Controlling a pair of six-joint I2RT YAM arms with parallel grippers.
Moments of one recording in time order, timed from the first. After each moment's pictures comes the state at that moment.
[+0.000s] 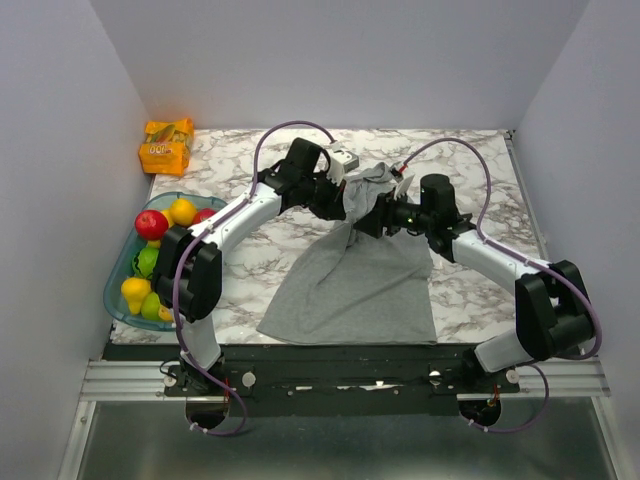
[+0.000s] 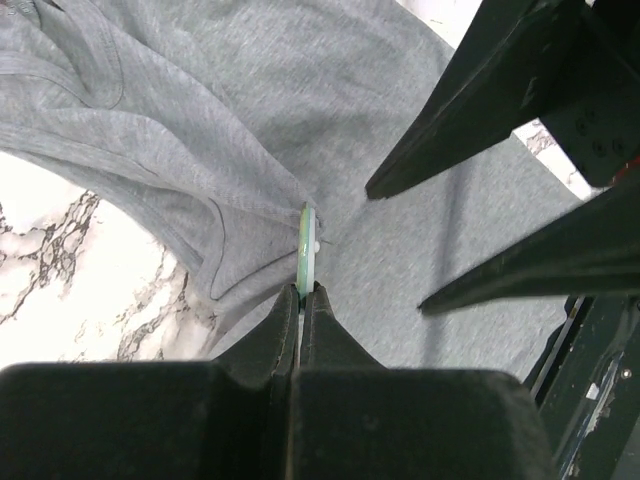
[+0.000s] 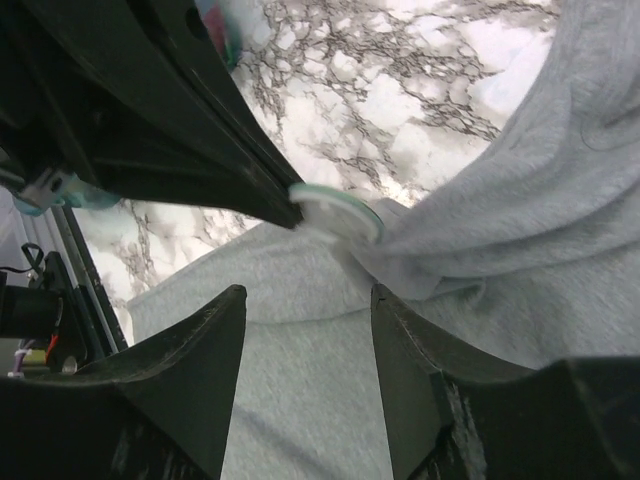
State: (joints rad) left arm -0.54 1.81 1.50 -0.47 0.55 0.05; right arm 0.38 1.48 0.86 0.21 -0.62 0.28
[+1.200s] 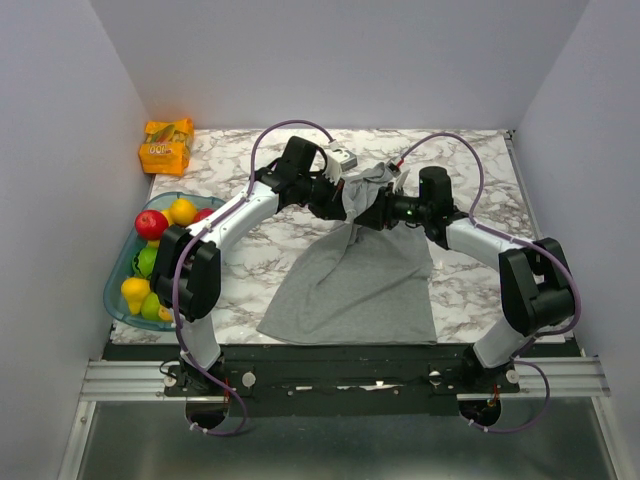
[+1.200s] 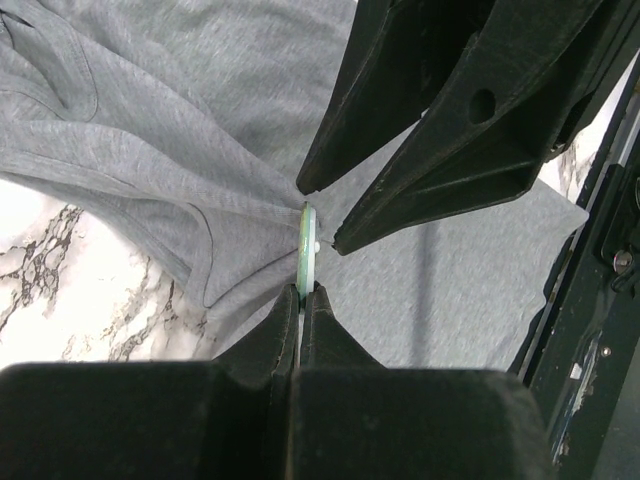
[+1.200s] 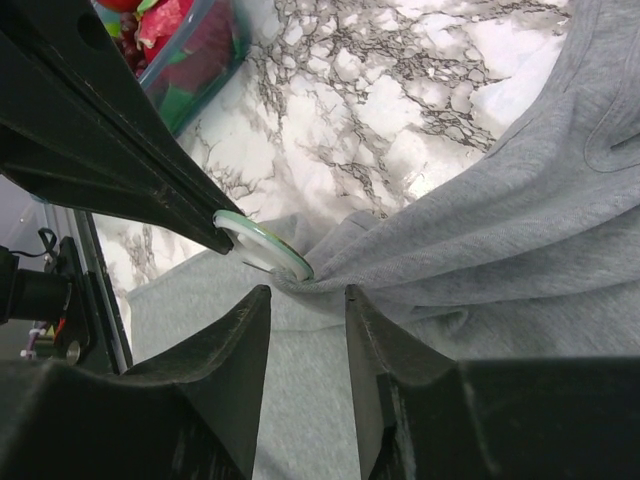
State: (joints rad) left arm -0.52 1.81 1.50 -0.46 0.64 0.08; right arm 0.32 1.64 0.93 0.27 -0.78 0.26
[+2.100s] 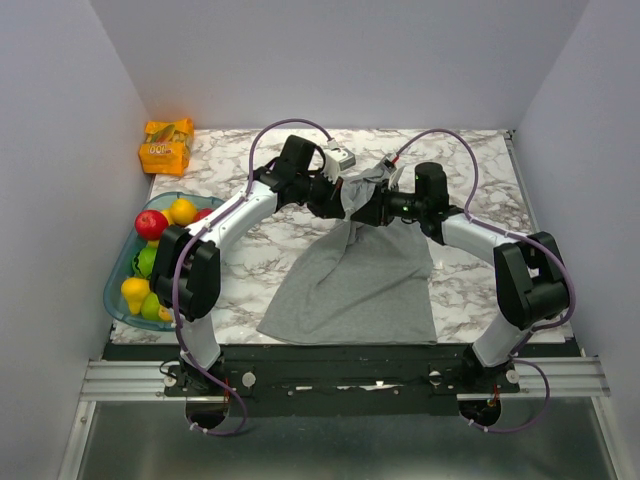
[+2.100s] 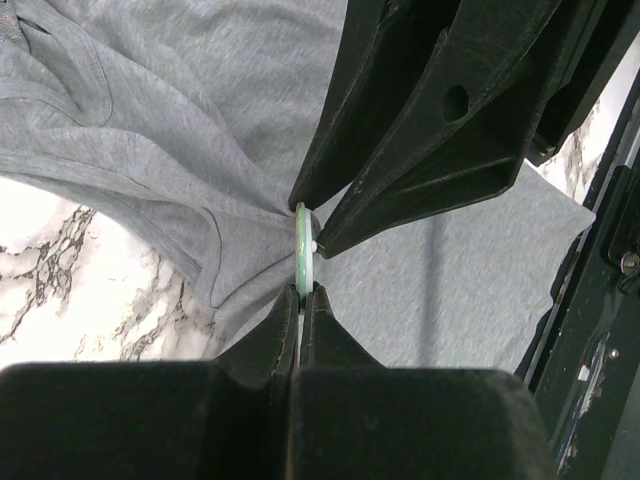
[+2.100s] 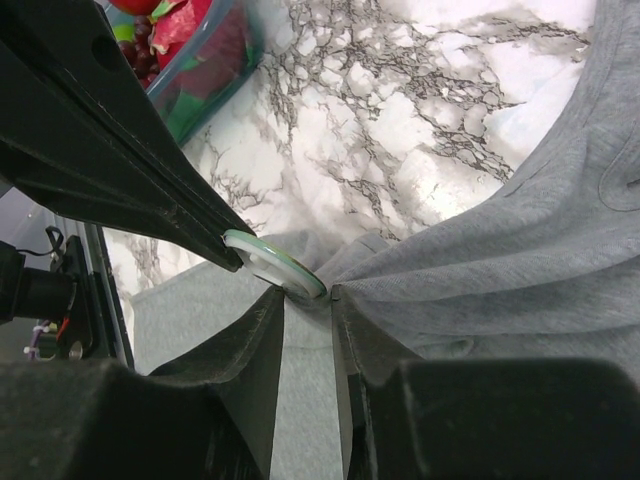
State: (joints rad) left arm -0.51 1.81 1.50 -0.46 0.65 0.08; right arm 0.34 1.69 0.98 0.29 -0.80 0.26
